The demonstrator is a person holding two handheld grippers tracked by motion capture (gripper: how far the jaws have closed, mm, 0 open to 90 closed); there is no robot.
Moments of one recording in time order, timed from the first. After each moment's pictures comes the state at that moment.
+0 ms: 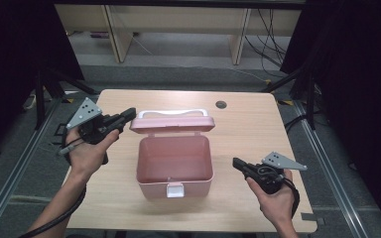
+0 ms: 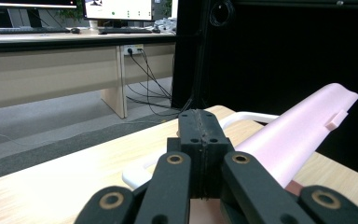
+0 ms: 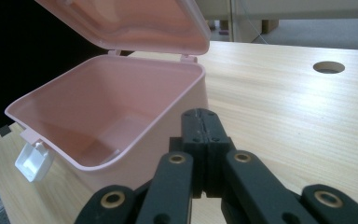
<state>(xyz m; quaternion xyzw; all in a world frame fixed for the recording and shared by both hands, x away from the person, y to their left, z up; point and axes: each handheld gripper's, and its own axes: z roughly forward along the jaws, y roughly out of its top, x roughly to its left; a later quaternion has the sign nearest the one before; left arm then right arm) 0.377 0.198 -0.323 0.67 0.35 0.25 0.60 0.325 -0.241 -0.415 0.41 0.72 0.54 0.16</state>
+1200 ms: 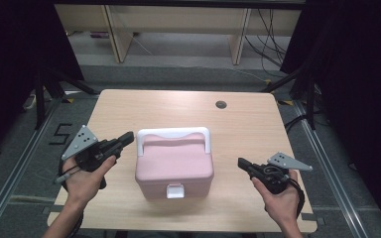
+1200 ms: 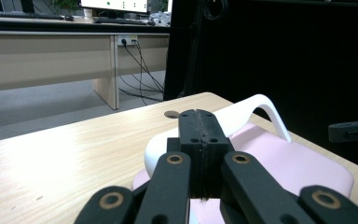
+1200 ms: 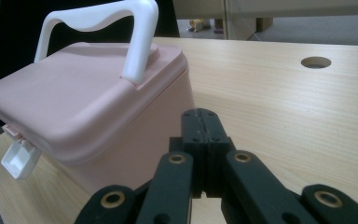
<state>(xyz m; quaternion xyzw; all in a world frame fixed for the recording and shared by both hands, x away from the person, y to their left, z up) 0.335 0.205 -0.364 0.67 0.37 0.23 0.61 0.326 -0.254 -0.420 0.42 0.71 0.54 0.16</state>
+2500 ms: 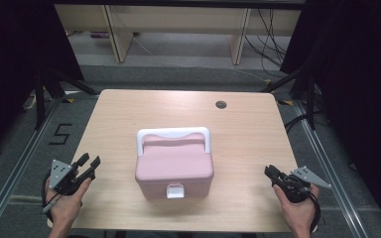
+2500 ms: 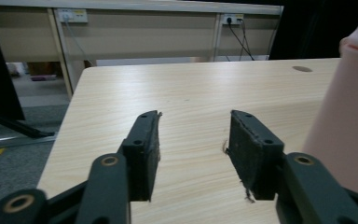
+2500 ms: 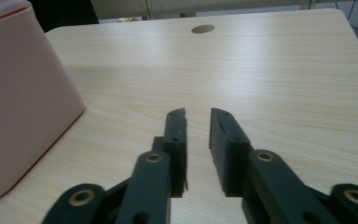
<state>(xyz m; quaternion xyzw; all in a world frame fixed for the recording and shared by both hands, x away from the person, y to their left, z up) 0.330 0.303 -0.502 0.59 0.49 0.36 0.53 0.324 -0.330 -0.488 0.51 0.66 0.49 0.25</state>
